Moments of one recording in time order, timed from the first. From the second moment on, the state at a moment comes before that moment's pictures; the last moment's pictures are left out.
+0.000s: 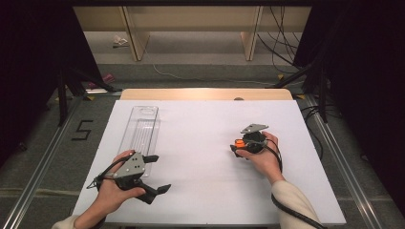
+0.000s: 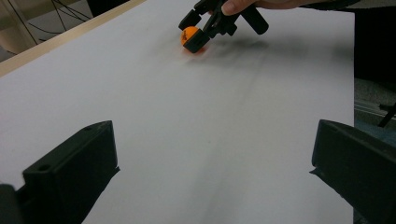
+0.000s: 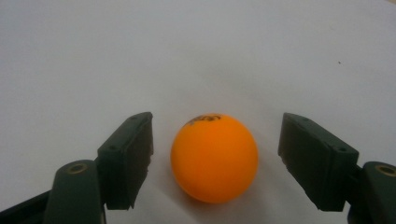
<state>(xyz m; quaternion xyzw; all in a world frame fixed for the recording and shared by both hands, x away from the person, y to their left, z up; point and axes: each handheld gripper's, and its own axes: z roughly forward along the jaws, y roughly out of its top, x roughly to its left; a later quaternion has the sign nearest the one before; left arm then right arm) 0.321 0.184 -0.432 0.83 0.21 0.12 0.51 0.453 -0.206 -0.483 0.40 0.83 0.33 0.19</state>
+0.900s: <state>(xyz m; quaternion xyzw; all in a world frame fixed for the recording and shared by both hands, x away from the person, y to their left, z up) 0.320 0.184 -0.432 0.83 0.21 0.12 0.51 0.454 -0.207 -0.483 0.40 0.84 0.32 0.19</state>
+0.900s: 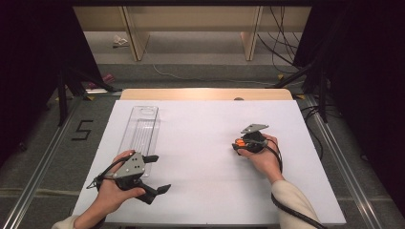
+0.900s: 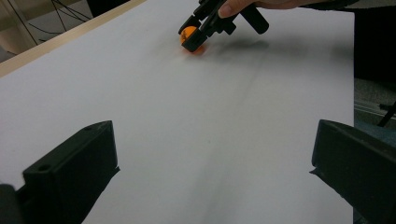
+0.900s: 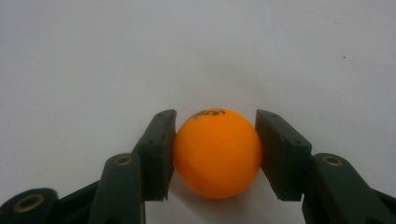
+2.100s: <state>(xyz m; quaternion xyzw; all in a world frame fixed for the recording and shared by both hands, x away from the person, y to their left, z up) 0.320 0.184 -0.432 0.83 0.21 0.12 0.51 0.448 -0.202 -0.465 0.39 0.83 0.35 0.20</state>
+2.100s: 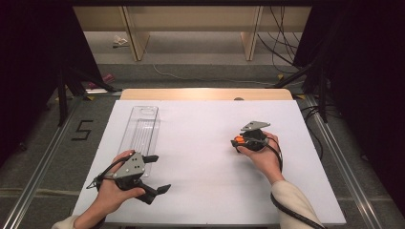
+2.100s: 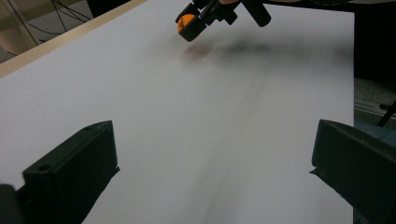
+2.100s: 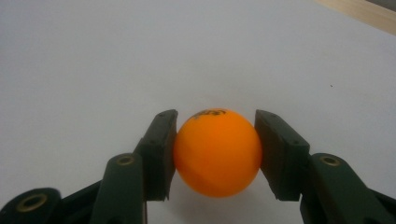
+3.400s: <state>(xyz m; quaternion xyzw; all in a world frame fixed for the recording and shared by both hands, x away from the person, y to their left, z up) 0.320 0.184 -0.432 0.83 0.21 0.12 0.50 0.440 -0.185 -0.447 0.37 0.82 0.38 0.20</state>
